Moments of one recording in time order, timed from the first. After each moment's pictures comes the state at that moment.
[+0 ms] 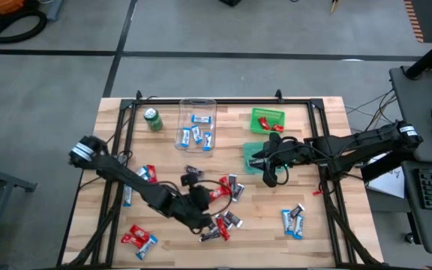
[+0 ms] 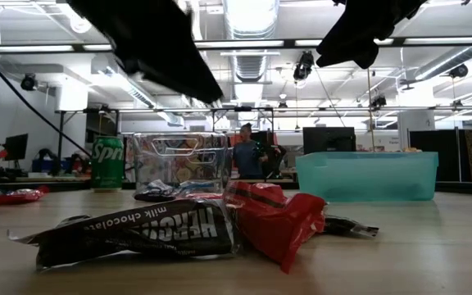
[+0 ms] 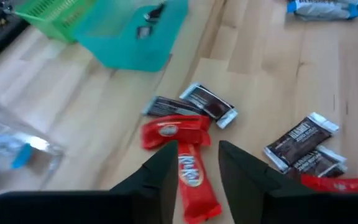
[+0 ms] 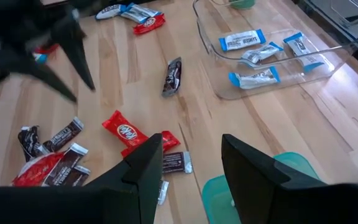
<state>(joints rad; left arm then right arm) -0.51 1.77 1.14 -0.28 -0.72 -0.55 0.13 1.13 0.85 -0.33 0.21 0.30</state>
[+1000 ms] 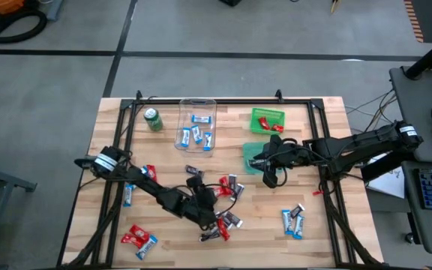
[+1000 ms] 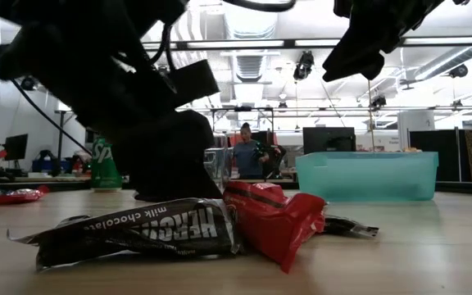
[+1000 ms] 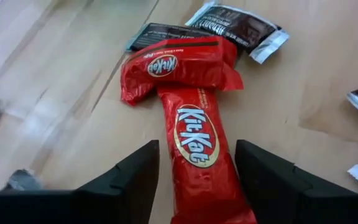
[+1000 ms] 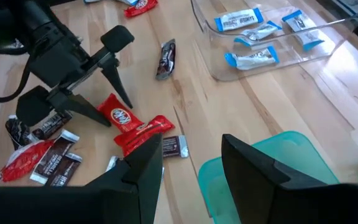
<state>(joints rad) -0.45 2.01 1.02 -0.01 -0.69 -0.56 0.13 1.13 0.79 -0.33 0.21 0.33</state>
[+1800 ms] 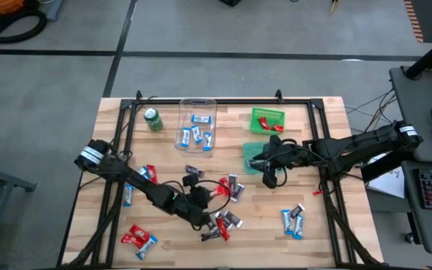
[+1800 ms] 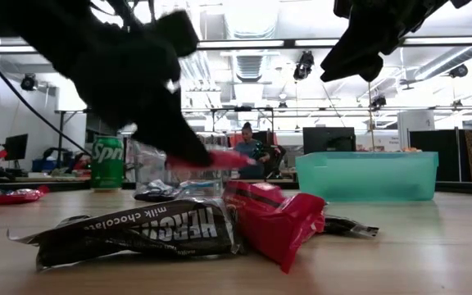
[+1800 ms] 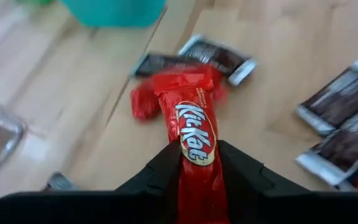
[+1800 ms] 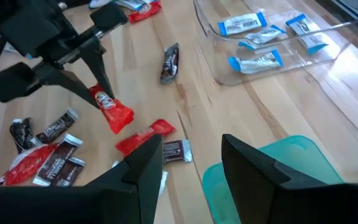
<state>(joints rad) -0.48 1.83 0.96 -0.03 -0.66 -0.49 0.14 1.13 0.77 -0.27 0.21 0.33</state>
